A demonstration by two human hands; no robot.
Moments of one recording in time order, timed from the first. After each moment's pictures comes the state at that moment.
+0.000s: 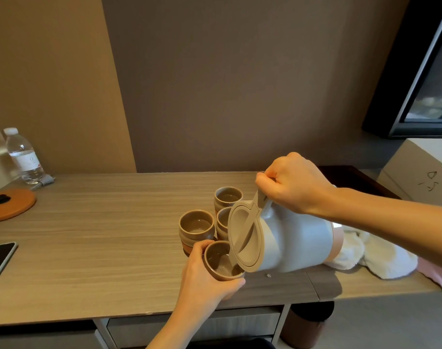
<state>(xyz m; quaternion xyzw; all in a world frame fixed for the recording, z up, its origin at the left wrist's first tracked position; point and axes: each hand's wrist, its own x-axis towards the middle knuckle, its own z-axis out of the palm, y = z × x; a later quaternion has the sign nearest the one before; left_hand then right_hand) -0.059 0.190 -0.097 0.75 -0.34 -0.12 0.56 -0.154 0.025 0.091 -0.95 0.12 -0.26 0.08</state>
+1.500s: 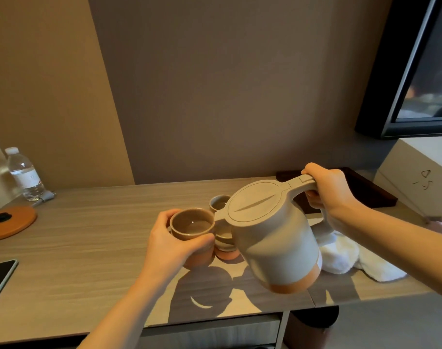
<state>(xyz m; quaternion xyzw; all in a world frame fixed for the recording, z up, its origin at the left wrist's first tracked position) -0.021 0.193 -0.013 0.73 -0.30 -0.08 0.61 -0.196 -0.022 0.073 -0.64 0.37 -0.39 0.55</state>
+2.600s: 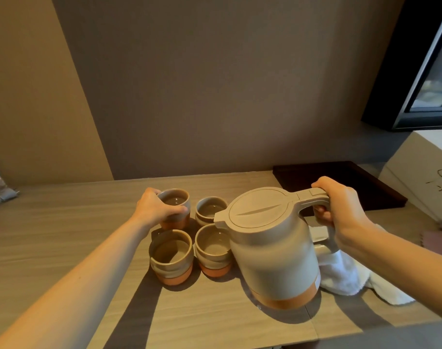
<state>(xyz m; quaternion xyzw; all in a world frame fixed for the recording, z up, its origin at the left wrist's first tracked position) 0.122 0.076 -0.037 0.86 -0.24 -0.14 0.44 -0.184 -0.073 0.036 -0.57 0.41 -0.39 0.60</state>
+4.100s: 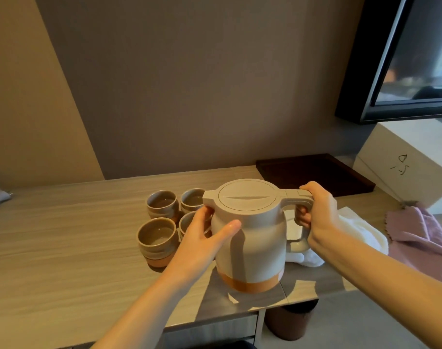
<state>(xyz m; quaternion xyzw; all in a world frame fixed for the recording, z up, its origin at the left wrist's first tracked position) -0.088 0.114 -0.007 0.66 -0.35 -0.30 0.59 -0.223 -0.053 0.011 -0.46 0.41 -0.44 0.65</state>
